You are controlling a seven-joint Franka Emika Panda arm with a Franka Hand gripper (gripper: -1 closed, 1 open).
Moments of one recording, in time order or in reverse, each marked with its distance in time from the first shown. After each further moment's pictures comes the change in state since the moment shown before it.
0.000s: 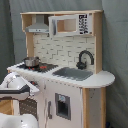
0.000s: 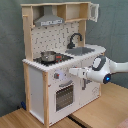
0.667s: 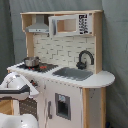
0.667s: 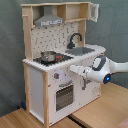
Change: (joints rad) arm 0.001 0.000 0.000 0.000 0.000 0.000 0.209
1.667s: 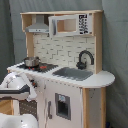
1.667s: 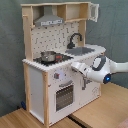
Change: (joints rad) arm 0.001 0.000 -0.001 0.000 0.000 0.000 0.309
